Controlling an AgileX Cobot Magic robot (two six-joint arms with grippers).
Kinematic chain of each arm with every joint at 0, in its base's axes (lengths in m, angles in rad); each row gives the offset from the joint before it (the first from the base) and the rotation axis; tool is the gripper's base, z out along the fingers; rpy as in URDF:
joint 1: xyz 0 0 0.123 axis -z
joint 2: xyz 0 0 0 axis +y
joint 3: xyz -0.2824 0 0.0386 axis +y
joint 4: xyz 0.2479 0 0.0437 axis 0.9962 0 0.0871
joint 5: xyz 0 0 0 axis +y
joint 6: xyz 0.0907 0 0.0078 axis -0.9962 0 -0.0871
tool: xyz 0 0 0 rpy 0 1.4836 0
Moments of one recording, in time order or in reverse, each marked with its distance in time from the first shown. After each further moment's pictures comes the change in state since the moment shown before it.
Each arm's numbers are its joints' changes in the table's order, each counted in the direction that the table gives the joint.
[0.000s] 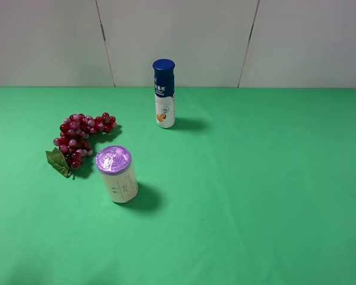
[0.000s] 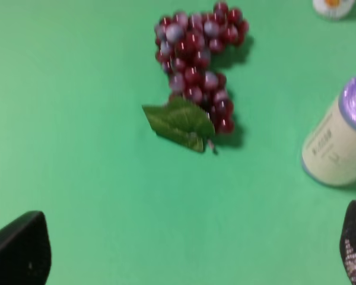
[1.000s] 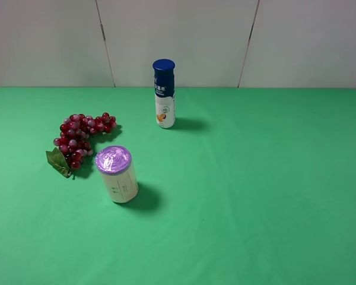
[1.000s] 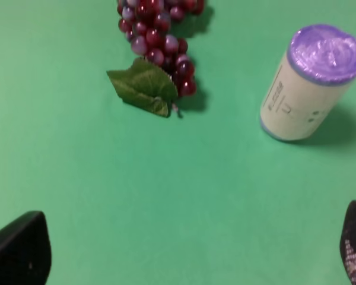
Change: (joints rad) left arm 0.000 -0.243 -0.012 -0.070 0.223 -0.040; right arm 0.000 0.000 0.000 0.000 -0.001 0.000
